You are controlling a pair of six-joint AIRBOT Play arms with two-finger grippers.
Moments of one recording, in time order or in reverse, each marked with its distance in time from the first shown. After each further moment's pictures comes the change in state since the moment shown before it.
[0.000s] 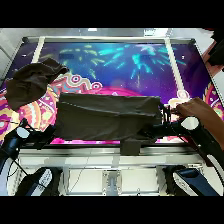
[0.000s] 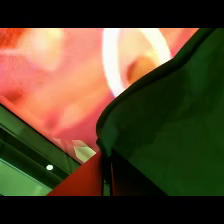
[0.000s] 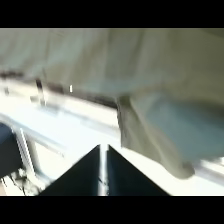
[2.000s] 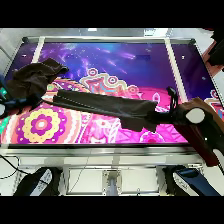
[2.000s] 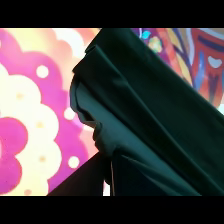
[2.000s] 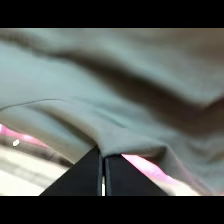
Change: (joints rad) left arm -0.074 -0.042 0.507 -0.051 0.038 0.341; right arm -0.001 -0.050 0.218 -0.251 -0.171 0.036
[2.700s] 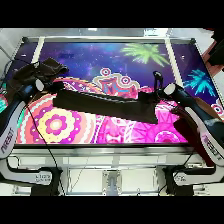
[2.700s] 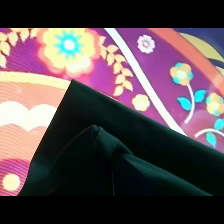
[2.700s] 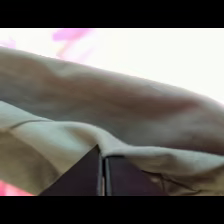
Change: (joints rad) left arm -0.221 -0.648 0.339 0.282 0.264 -0.177; right arm 0.000 -0.618 0.357 -0.027 -0.214 -0.110
